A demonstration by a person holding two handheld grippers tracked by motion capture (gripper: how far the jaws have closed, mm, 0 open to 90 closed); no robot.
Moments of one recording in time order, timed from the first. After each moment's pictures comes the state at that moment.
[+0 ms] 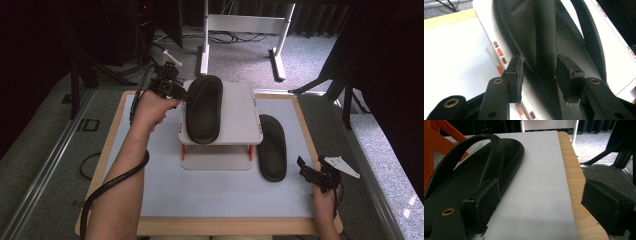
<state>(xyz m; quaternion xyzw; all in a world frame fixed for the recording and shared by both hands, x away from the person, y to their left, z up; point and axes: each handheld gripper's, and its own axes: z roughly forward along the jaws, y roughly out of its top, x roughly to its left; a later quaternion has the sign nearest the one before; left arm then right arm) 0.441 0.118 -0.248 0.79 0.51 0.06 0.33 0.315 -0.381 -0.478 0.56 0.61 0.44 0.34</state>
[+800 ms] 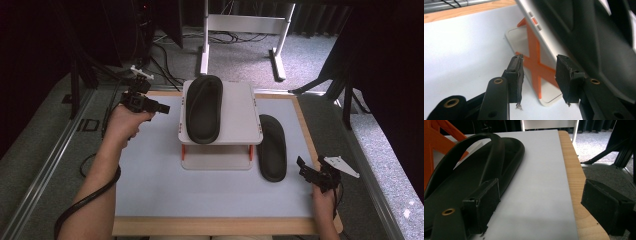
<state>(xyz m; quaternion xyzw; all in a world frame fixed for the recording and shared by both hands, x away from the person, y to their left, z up) 0.408 0.182 -0.276 0.78 0.51 0.07 0.35 0.315 -0.380 -0.478 0.56 0.61 0.44 0.34</state>
